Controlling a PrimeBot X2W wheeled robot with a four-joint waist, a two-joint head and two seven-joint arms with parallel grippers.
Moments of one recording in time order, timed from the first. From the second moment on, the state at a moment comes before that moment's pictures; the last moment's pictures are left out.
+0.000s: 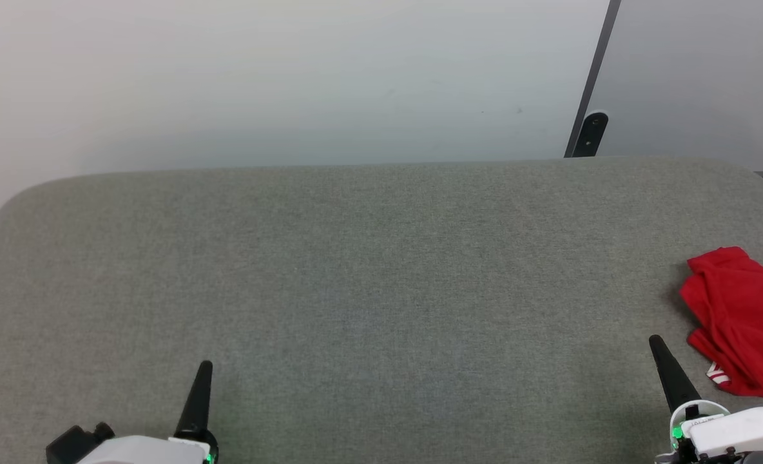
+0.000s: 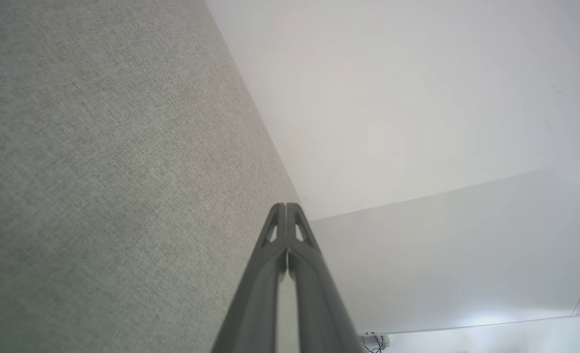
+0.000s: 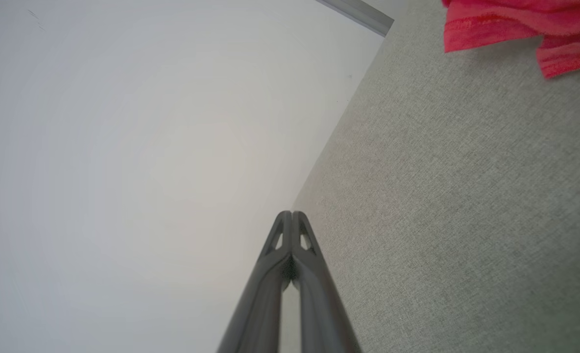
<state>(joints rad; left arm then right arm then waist) 0.00 0.06 0.07 0.20 -1.25 -0.10 0.01 -0.04 -0.07 -0.07 0.19 1.27 0.13 0.12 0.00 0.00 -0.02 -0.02</state>
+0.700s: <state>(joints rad) -0.04 0.06 0.09 0.22 -1.42 -0.11 0.06 -0.07 -0.06 -0.09 0.22 1.43 0.13 0.12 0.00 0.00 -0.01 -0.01</state>
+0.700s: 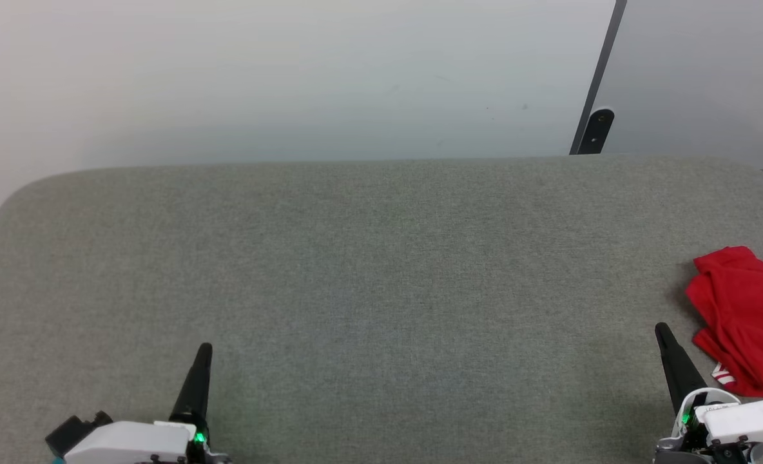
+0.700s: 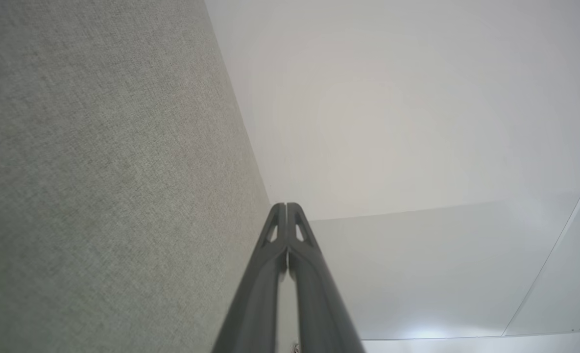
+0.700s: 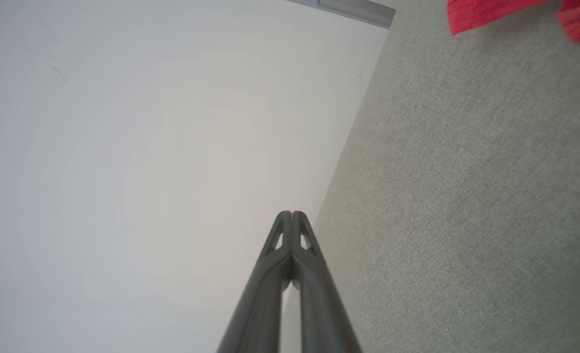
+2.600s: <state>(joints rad) -0.10 0.05 0.11 0.25 -1.61 -0.13 0.11 -0.11 -0.05 -0.12 0.25 1.61 0.13 0.11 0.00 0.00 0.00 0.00</state>
